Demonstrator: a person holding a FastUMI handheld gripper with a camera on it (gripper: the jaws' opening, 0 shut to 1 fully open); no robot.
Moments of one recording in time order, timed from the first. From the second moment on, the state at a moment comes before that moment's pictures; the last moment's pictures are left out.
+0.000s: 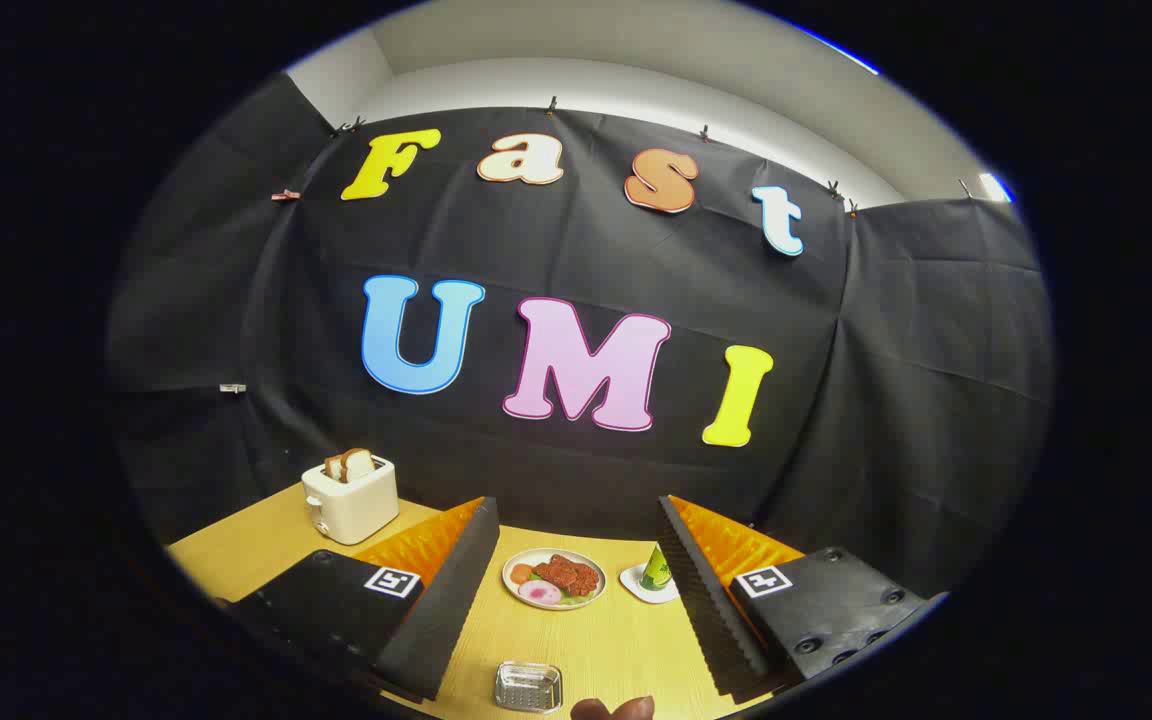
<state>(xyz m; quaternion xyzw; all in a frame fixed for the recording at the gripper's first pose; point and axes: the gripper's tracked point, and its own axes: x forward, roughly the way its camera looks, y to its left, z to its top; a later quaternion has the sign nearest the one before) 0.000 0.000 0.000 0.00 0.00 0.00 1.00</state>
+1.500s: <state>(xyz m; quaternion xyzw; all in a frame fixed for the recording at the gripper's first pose) -0.047 0.151 -0.122 0.07 0.25 0.15 0.96</state>
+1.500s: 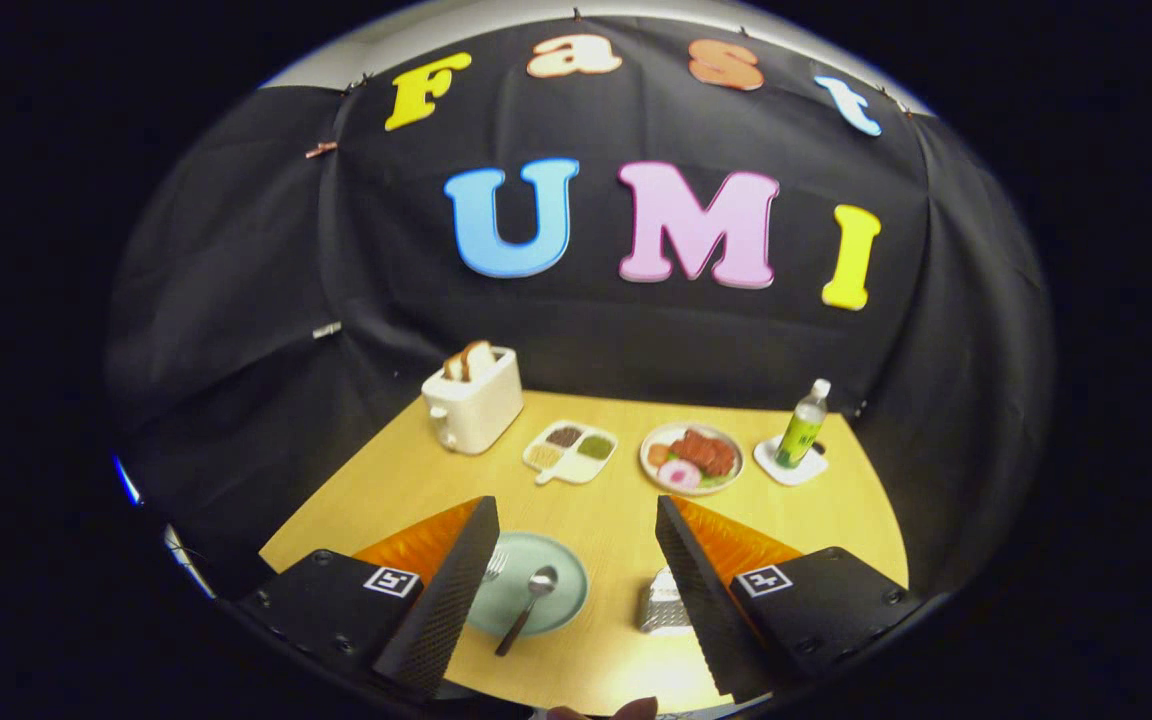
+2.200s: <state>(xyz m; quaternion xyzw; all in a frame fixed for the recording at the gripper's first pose) -0.064 0.244 -0.339 0.04 0.50 0.13 0.85</state>
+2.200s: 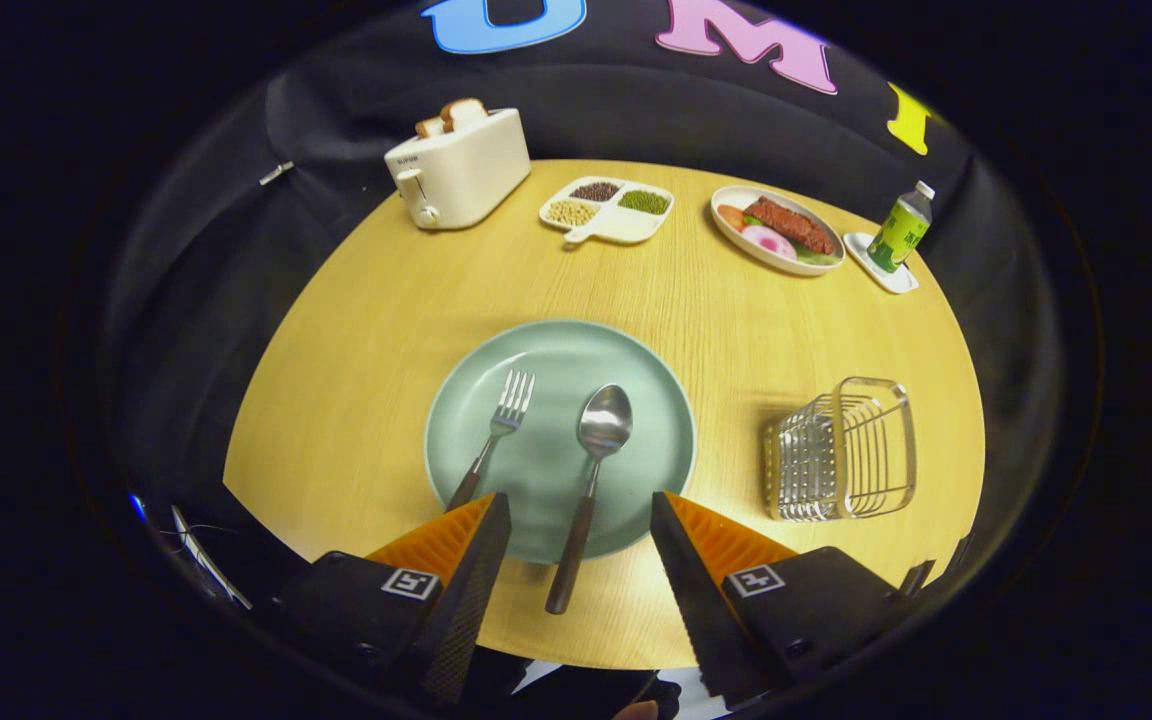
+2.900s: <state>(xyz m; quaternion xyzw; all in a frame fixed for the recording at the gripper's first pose) -0.047 0.243 -0.402 0.03 0.58 0.06 0.81</state>
